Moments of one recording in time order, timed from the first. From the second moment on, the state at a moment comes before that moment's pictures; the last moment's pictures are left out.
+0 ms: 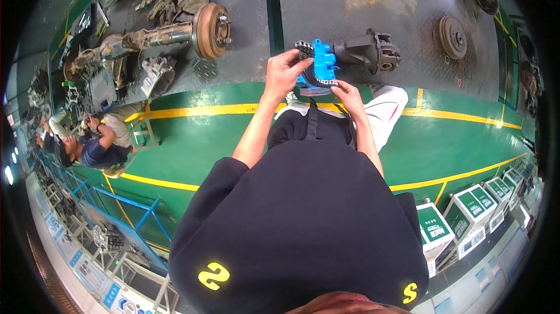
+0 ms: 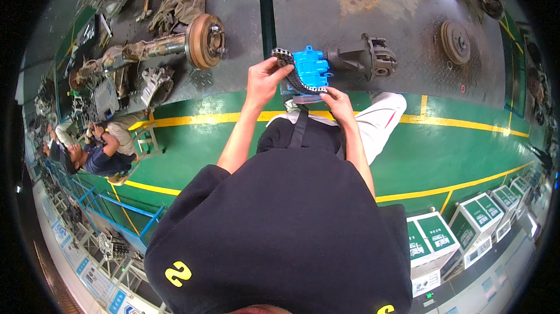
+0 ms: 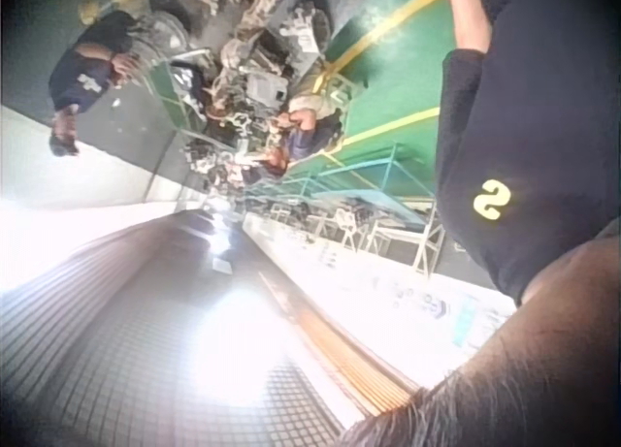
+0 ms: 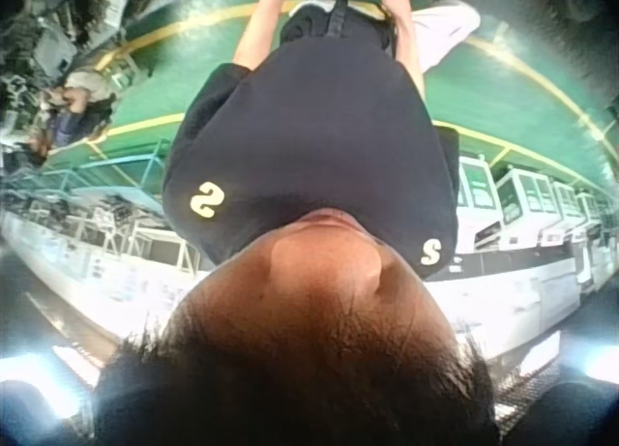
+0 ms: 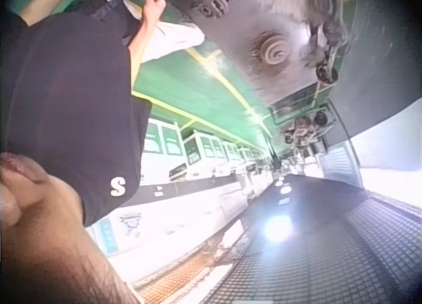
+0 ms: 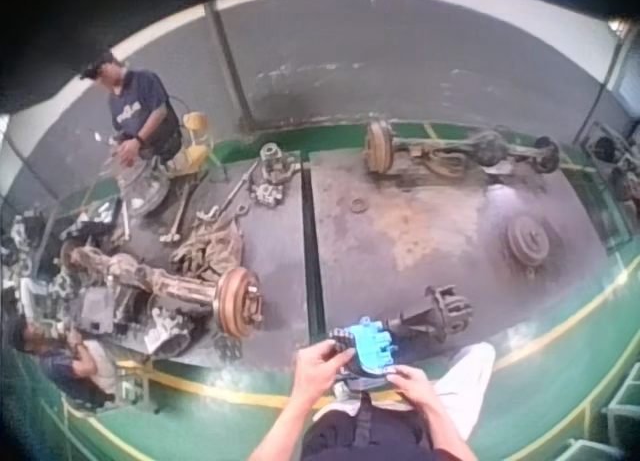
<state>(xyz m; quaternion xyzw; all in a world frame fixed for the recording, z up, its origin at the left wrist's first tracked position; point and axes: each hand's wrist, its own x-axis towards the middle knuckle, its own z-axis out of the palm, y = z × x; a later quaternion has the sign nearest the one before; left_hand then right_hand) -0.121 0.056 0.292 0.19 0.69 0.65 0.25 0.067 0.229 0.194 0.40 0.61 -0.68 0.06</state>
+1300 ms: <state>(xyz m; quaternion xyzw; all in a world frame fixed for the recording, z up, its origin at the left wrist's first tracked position) -0.121 0.032 0.325 0.45 0.66 0.59 0.12 -0.010 0.217 0.395 0.00 0.93 -0.35 -0.11</state>
